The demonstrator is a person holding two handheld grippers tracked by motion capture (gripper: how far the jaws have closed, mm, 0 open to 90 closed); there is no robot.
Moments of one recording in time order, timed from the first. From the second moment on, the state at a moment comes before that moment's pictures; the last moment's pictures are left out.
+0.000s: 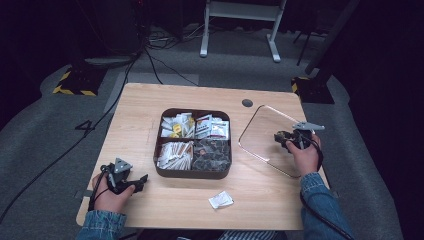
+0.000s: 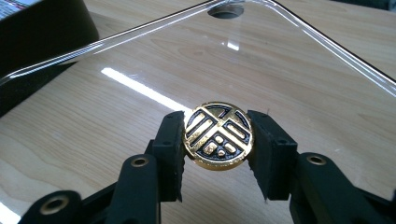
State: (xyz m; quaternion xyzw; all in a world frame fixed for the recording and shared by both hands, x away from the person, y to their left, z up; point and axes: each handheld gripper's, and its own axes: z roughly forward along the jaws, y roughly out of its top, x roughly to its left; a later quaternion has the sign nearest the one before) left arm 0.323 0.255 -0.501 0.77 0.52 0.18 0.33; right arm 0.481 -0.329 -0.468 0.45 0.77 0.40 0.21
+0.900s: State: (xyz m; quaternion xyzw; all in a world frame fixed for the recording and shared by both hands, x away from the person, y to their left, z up) left arm 0.330 0.253 -0.505 0.77 0.51 0.19 0.32; right arm 0.468 -0.298 -0.391 0.39 0.79 0.44 0.19
